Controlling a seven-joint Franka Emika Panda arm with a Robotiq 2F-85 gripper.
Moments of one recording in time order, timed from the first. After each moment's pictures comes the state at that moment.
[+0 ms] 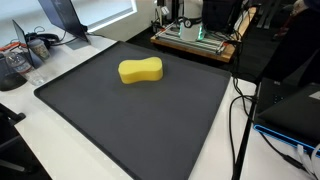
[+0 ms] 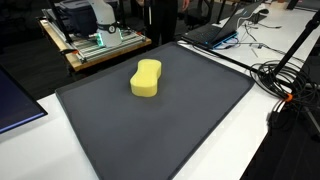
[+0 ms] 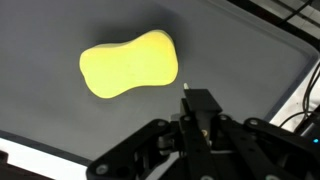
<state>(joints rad) 0.15 -0.51 -0.05 -2.48 -0.07 2.04 -0.30</state>
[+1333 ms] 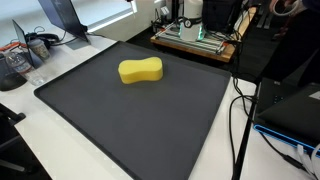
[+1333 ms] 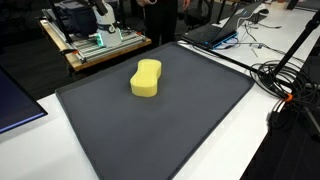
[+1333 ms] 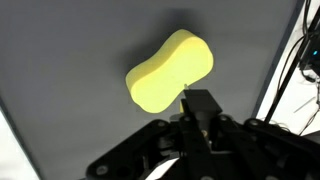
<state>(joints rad) -0.05 -0.53 -0.52 -2.50 0.16 2.05 -0.62</state>
